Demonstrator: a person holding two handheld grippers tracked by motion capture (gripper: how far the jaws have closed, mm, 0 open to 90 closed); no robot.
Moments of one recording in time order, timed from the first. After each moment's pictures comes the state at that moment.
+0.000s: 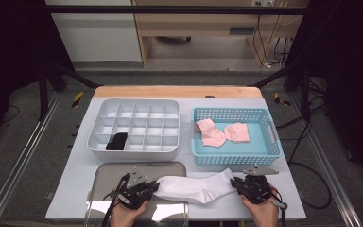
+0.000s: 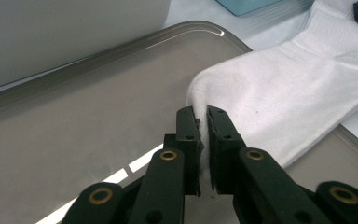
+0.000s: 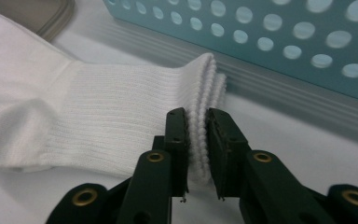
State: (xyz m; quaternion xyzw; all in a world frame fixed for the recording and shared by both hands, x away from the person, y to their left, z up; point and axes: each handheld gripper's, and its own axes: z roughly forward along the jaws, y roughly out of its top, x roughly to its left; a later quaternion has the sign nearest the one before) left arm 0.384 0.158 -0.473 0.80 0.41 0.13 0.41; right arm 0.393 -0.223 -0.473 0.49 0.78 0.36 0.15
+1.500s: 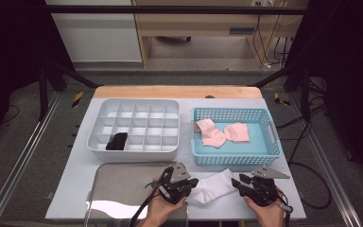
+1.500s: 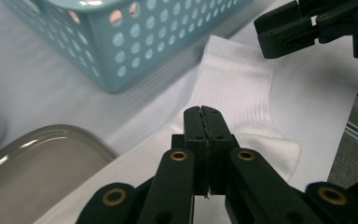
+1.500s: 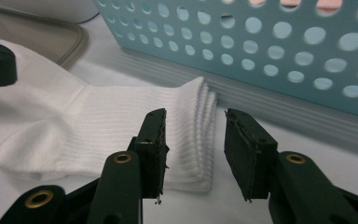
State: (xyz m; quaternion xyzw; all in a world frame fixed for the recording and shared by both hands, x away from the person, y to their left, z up) left arm 0.396 0.047 -0.454 0.84 0.31 0.09 0.43; right arm 0.384 -0.236 -0.468 0.49 0.75 0.41 0.16
